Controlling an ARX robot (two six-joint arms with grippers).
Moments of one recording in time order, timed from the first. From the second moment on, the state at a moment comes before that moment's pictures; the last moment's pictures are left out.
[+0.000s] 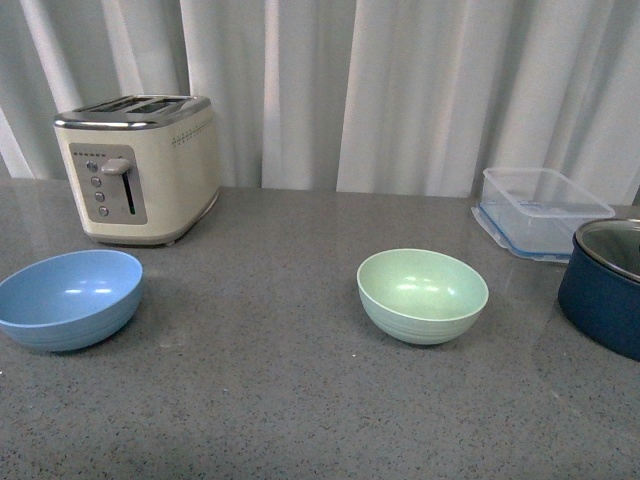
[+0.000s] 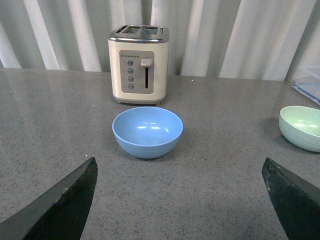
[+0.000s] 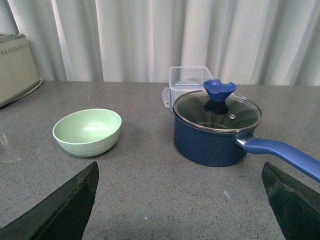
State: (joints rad) left arm 0.00 0.00 0.02 0.00 0.00 0.00; right arm 0.00 0.00 0.01 0.00 0.00 0.00
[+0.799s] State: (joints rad) left arm 0.04 0.55 0.41 -0.13 -0.20 -0.04; right arm 0.00 0.00 0.01 0.00 0.00 0.00
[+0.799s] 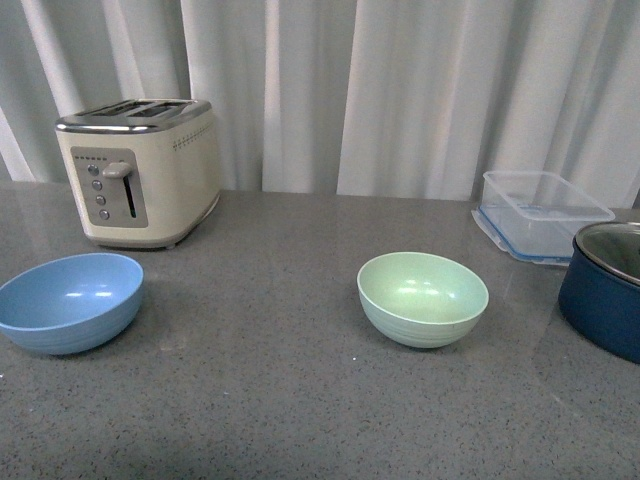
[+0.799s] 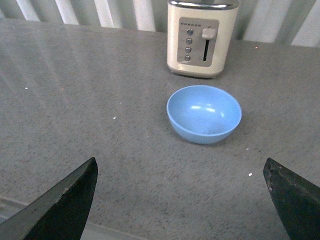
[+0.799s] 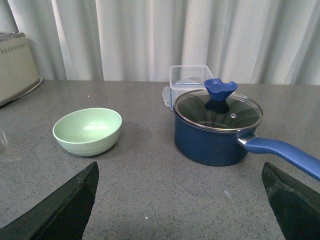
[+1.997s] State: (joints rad) left arm 0.12 1.89 1.19 -0.21 -0.14 -0.29; right arm 0.00 0.00 0.01 0.00 0.00 0.00
